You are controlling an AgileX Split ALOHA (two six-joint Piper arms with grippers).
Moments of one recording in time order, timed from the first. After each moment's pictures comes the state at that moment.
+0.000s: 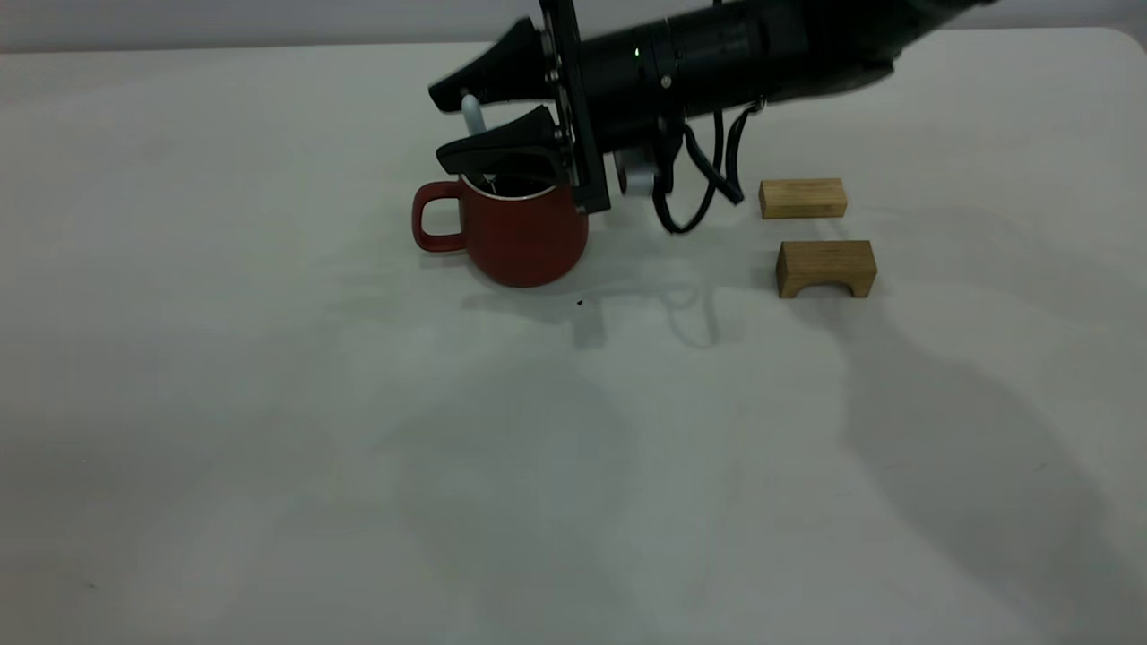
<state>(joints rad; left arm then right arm) 0.01 -0.02 -0.50 -0.09 1.16 0.07 0.36 2.69 -1.79 1.67 1.15 0.27</state>
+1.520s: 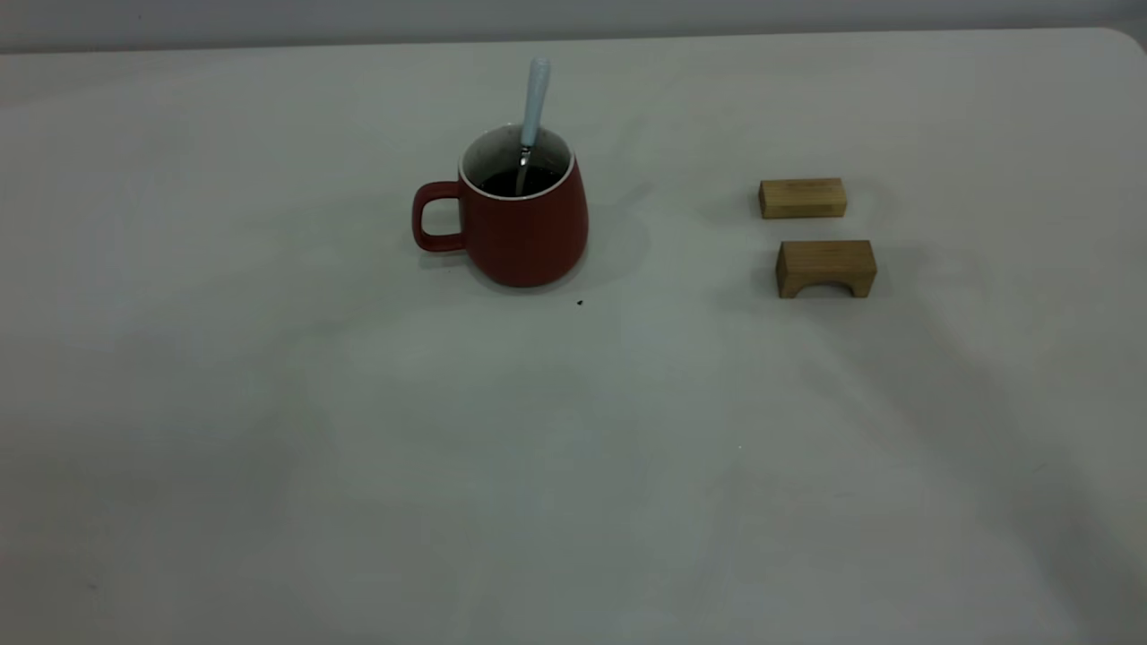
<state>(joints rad) 0.01 -0.02 -0.50 -0.09 1.16 0.07 0.36 1.79 -1.75 -0.01 1.22 0.07</state>
